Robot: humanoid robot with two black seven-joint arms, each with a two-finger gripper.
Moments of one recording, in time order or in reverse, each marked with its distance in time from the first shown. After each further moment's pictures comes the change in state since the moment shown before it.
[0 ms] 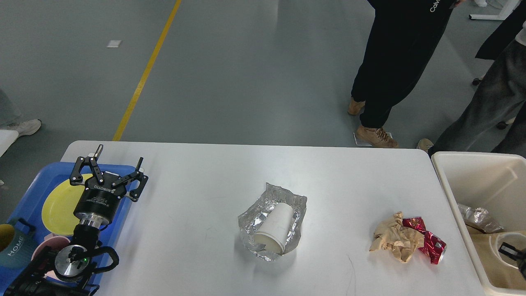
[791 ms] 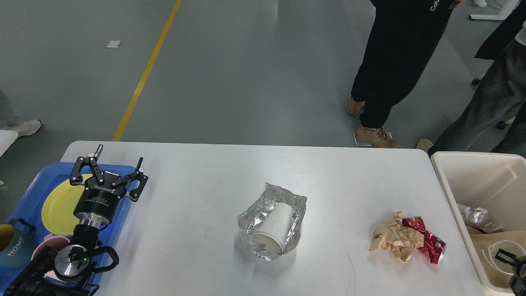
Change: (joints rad) left arm 0.000 0.000 -0.001 0.000 0.000 0.000 0.001; right arm -0.067 0.039 0.003 -0.021 -0.001 -0.193 -0.007
